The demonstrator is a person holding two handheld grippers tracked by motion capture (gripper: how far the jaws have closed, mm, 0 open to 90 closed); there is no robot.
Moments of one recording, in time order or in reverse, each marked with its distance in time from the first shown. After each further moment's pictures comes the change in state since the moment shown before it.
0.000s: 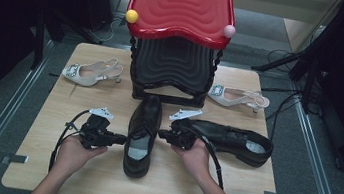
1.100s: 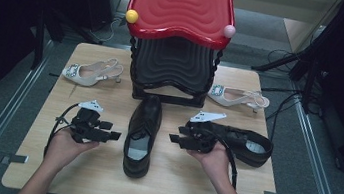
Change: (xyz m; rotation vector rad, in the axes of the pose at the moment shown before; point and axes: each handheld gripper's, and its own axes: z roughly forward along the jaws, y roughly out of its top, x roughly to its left) left arm 0.027 0.000 -0.014 -0.046 0.057 -0.001; right arm -0.019 -0.015 -0.051 -0.071 0.007 0.013
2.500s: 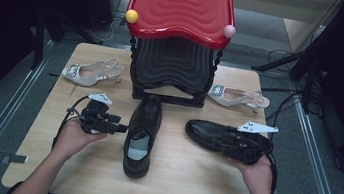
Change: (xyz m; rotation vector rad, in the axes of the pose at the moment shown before) left arm 0.010 0.026 0.019 0.029 -0.018 0.049; right arm -0.041 -0.042 -0.102 -0.041 -0.190 0.076
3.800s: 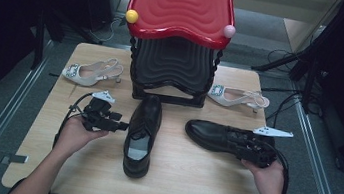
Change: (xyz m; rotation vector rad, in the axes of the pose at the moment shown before) left arm 0.000 0.006 0.000 -0.004 0.026 0.027; right arm -0.037 -0.023 -0.012 0.006 -0.059 0.117
